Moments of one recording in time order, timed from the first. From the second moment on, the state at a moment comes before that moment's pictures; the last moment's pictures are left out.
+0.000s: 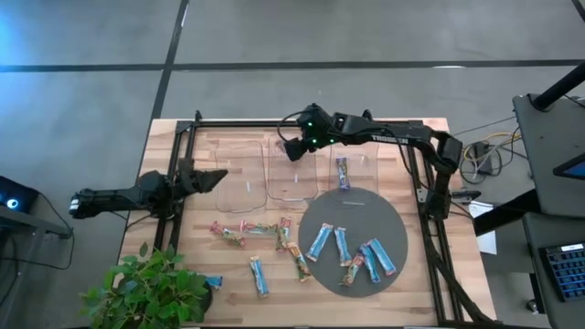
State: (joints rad) left arm 0.04 0.05 0.01 0.21 -0.28 -1.17; right arm -0.38 1.87 1.51 -0.43 -0.11 0.64
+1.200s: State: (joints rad) left arm -0.07 0.85 0.69 -0.44 -0.12 -0.22; right arm -0.10 1.58 1.51 -0.87 0.47 0.29
